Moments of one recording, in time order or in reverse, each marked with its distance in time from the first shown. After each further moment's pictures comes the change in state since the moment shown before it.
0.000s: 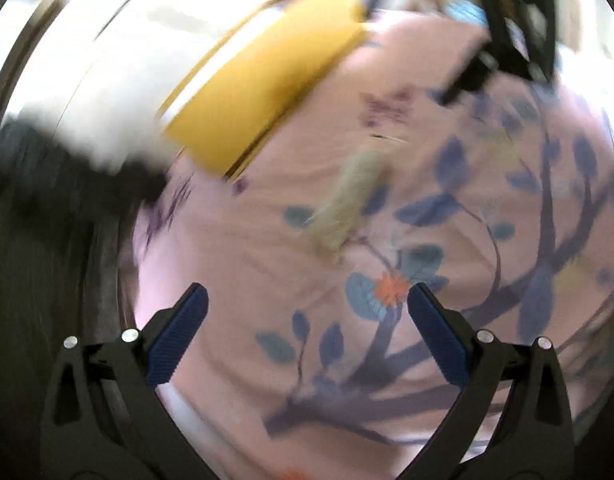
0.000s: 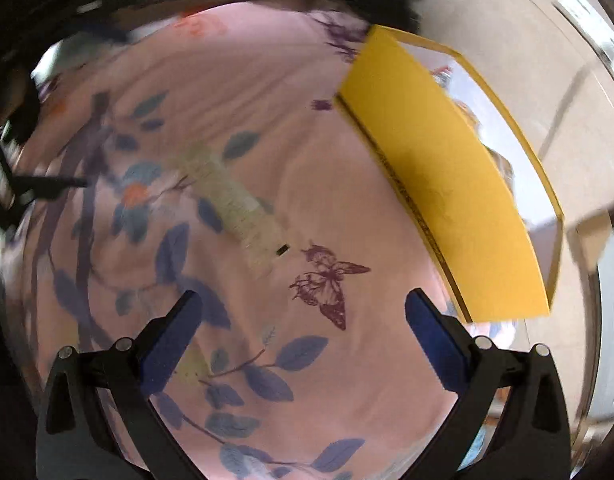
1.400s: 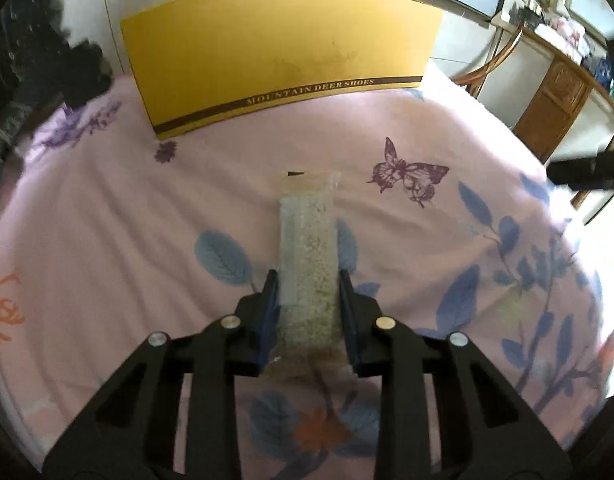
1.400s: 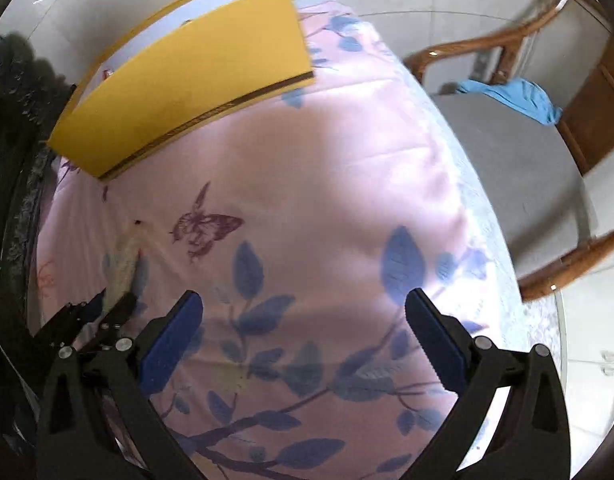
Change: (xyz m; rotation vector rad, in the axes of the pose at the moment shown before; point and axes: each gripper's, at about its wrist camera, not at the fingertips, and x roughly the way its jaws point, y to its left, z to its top) left arm 0.101 0.053 0.015 -0.619 -0.028 -0.398; right arm -0.029 -0.052 -0.130 1.427 0.098 -0.044
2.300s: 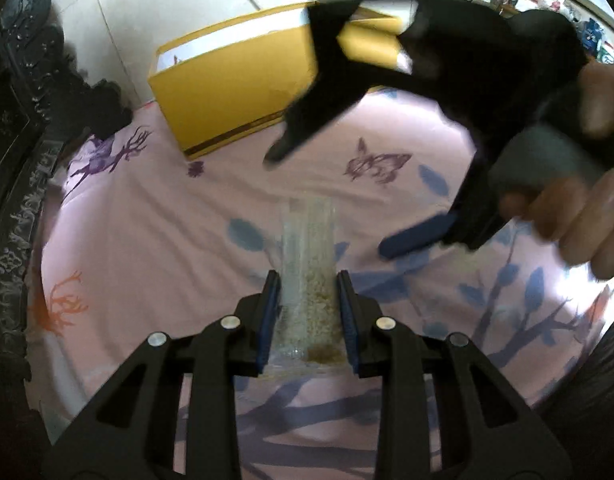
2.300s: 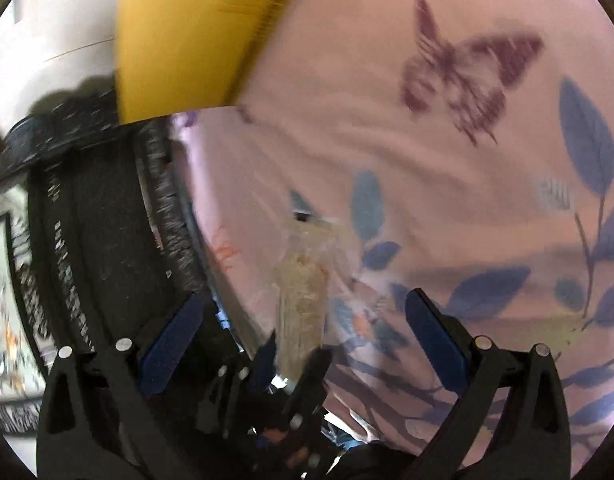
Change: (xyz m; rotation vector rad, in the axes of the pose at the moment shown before) left arm -0.067 -0.034 -0.020 0.137 -0.016 0.110; right arm 0.096 0.101 -0.003 0.362 0.547 0.695
